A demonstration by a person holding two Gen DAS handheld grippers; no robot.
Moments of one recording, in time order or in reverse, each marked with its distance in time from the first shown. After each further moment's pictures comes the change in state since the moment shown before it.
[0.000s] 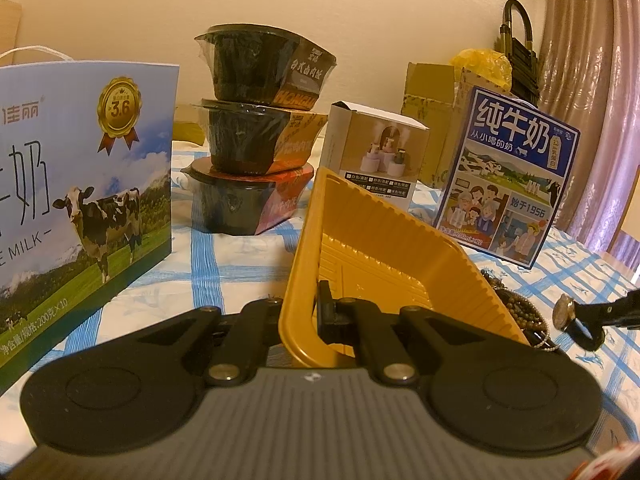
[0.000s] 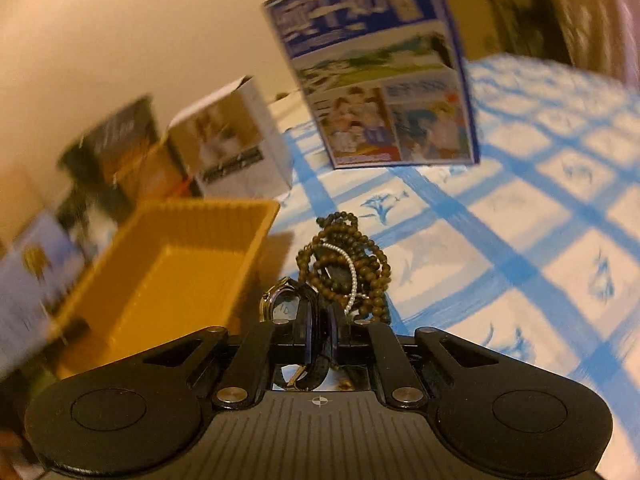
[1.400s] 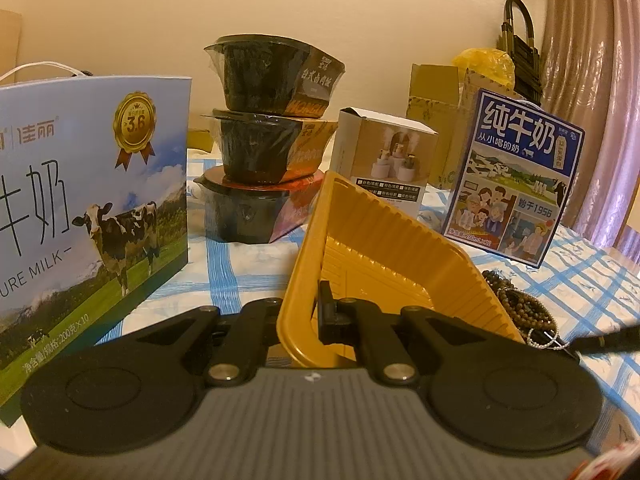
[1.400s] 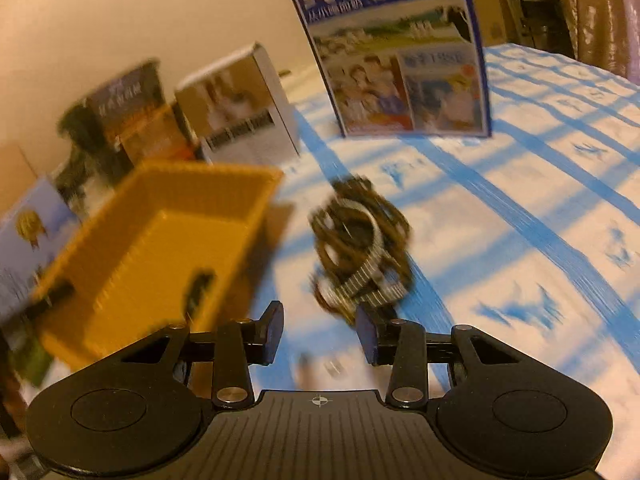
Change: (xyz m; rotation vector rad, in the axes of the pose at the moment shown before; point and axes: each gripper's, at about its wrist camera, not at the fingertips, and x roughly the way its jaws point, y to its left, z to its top) left arm -0.008 0.010 0.006 0.022 -0.006 0.021; right arm 0.007 0.022 -0.030 -0.083 0.079 -0.053
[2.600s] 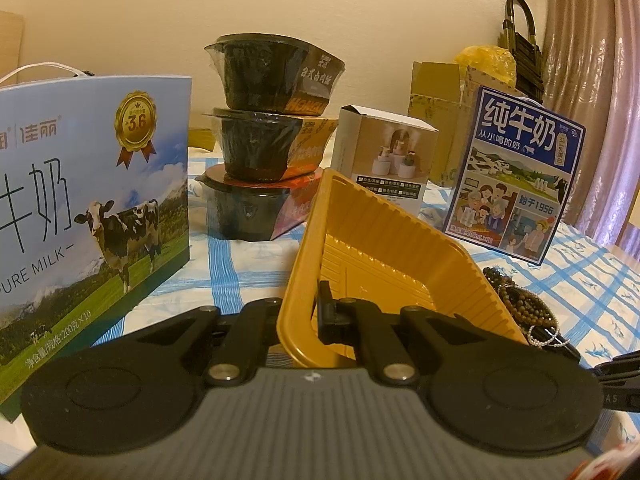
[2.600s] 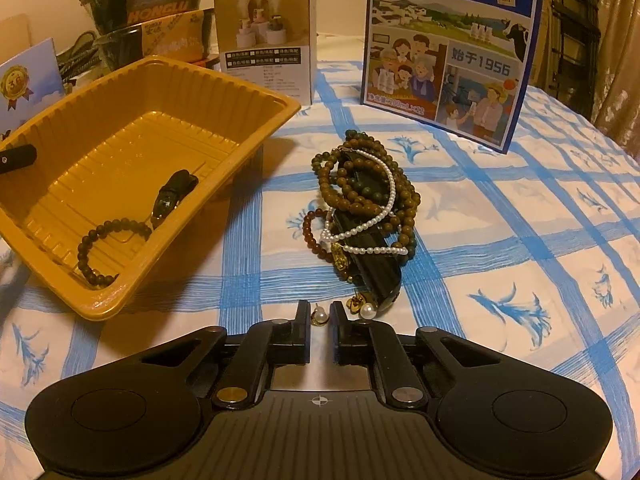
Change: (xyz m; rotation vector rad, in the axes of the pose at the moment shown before) left arm -0.002 -0.004 -0.002 0.004 0.005 0.007; right arm 0.029 0.031 -0.033 -0.305 0.064 -0.150
